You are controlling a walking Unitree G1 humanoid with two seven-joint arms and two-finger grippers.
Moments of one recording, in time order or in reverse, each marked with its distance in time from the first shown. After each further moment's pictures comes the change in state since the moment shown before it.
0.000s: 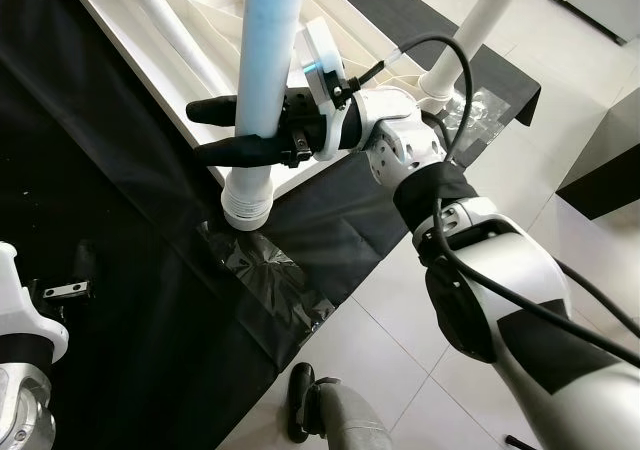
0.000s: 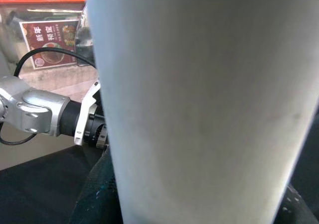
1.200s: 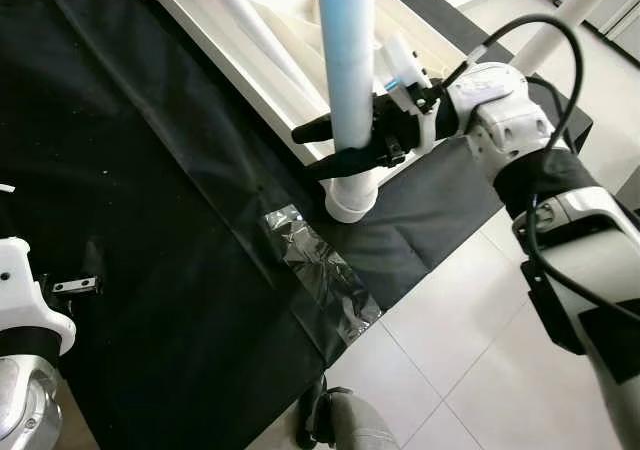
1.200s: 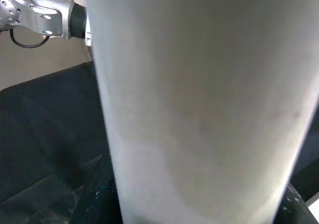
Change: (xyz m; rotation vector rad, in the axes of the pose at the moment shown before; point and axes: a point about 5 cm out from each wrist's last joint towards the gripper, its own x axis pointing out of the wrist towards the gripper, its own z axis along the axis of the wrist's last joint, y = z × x) left arm 0.009 -0.005 -0.001 0.005 -0.031 -0.040; right arm -0.091 0.011 0.015 0.022 0.372 -0.063
